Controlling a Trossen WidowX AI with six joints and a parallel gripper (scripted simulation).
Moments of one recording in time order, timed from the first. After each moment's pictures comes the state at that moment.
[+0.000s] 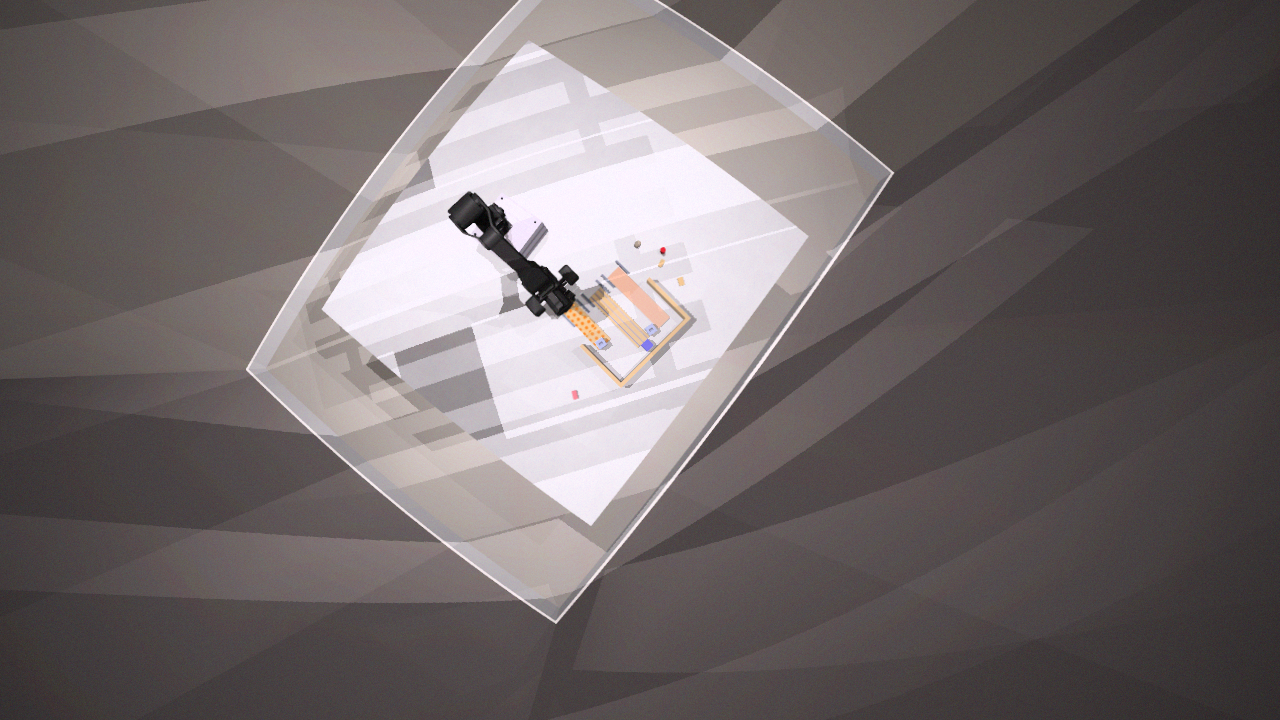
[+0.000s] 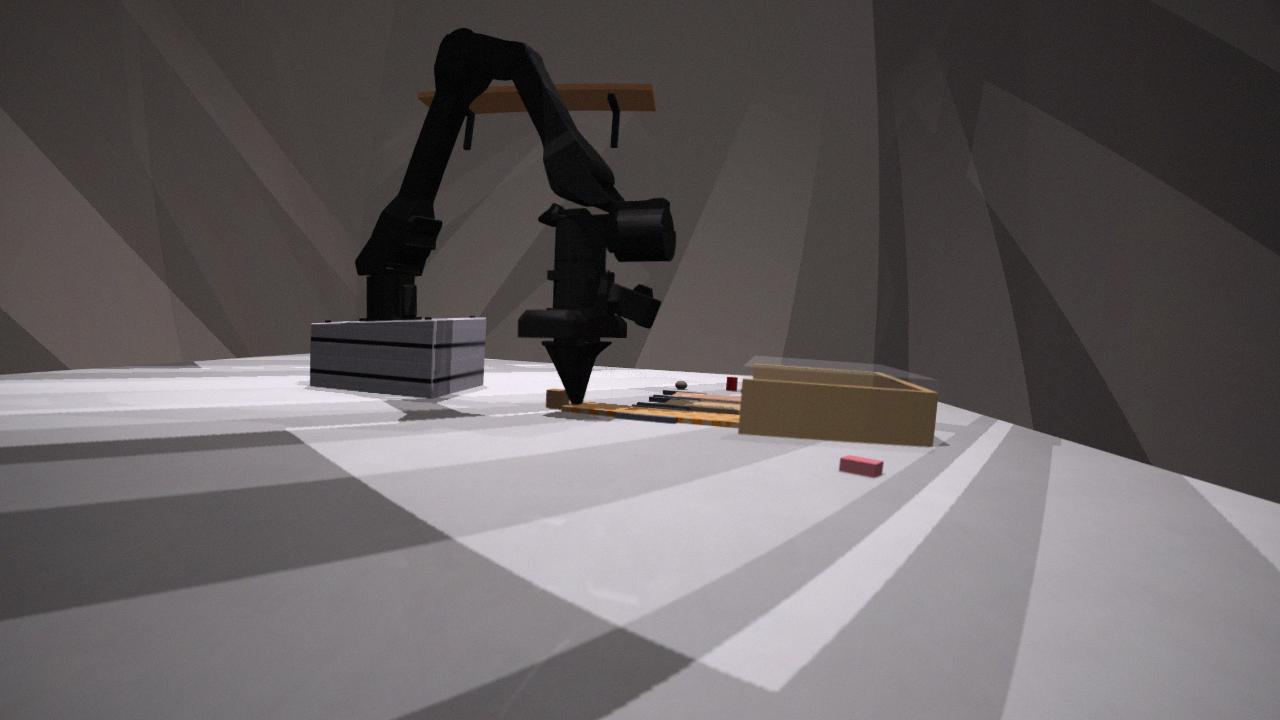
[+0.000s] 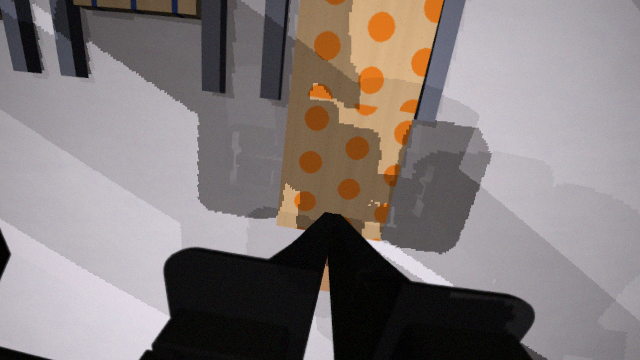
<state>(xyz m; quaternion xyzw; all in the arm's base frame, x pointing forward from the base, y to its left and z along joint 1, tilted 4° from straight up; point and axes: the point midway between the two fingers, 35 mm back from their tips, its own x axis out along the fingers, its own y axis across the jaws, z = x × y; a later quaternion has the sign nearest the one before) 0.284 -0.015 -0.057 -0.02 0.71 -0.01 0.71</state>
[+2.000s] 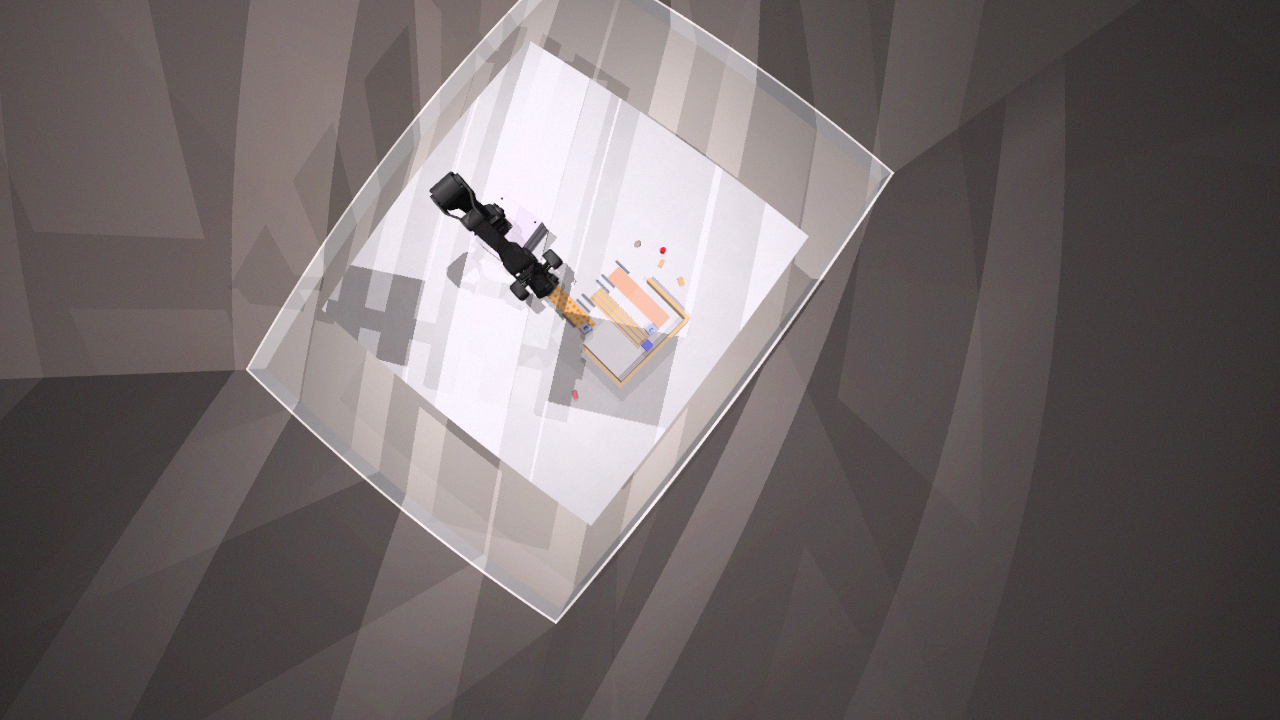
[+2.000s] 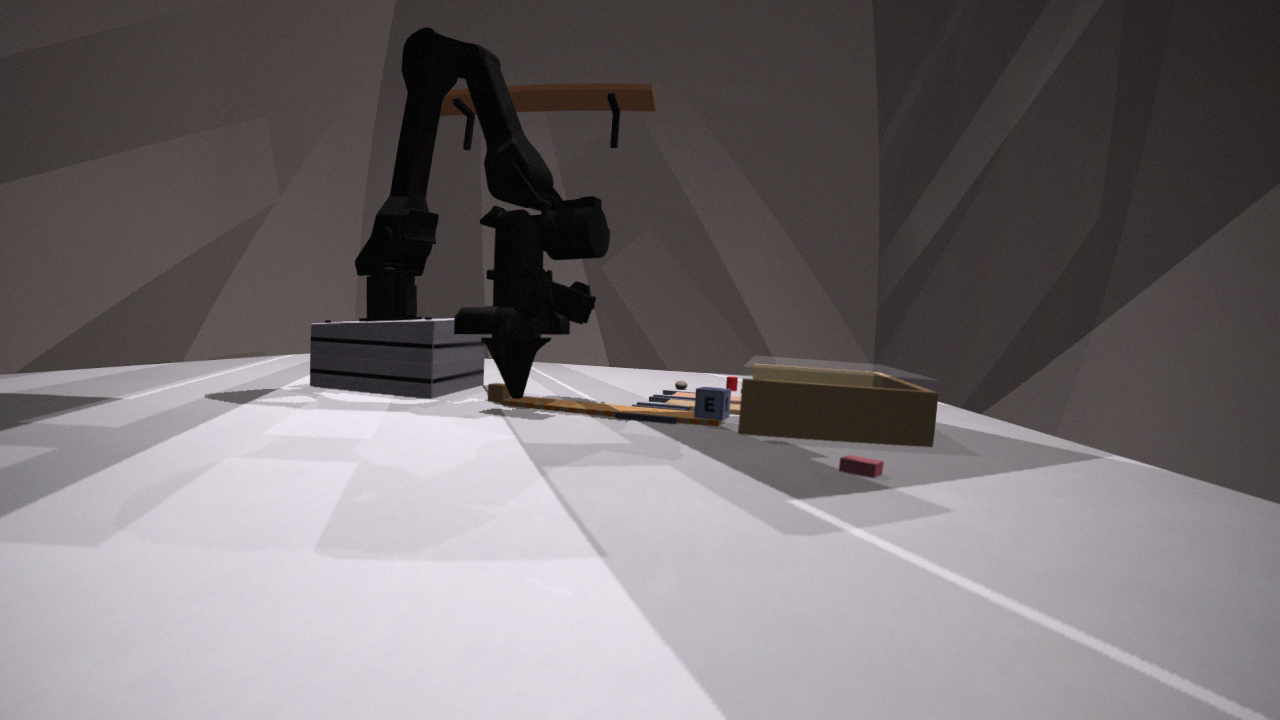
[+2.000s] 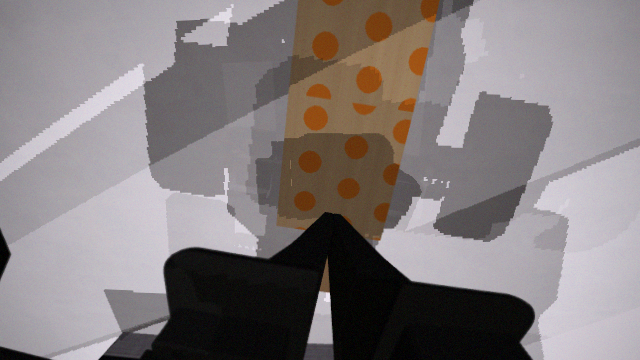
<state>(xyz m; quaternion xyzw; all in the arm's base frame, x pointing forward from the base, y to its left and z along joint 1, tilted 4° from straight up) 0.209 -0.019 -0.056 -0.02 0.70 -0.01 0.71</state>
